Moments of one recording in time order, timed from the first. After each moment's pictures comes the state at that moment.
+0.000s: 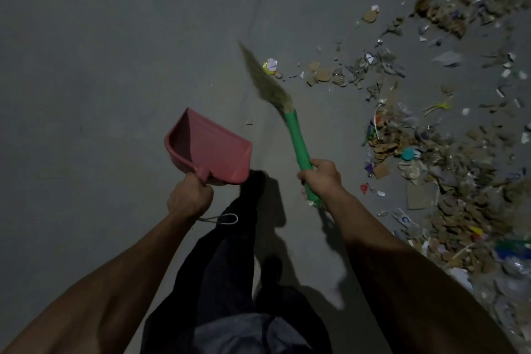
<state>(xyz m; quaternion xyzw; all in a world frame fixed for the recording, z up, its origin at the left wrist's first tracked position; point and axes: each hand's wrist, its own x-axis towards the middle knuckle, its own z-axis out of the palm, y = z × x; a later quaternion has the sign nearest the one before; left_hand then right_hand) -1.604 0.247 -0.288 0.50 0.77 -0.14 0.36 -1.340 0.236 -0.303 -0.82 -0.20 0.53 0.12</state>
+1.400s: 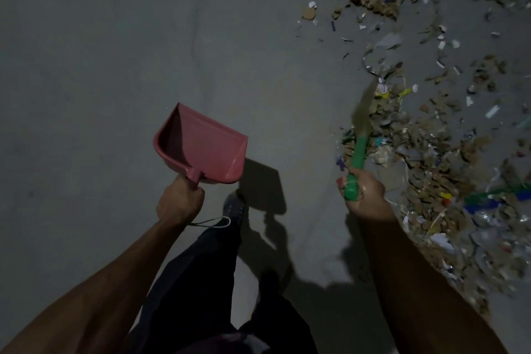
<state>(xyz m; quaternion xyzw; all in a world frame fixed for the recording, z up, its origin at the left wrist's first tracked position) -1.546 0.340 -0.306 0.59 0.71 -0.14 0.35 -1.221 0.244 -0.271 -0.72 0.28 0.38 0.50</state>
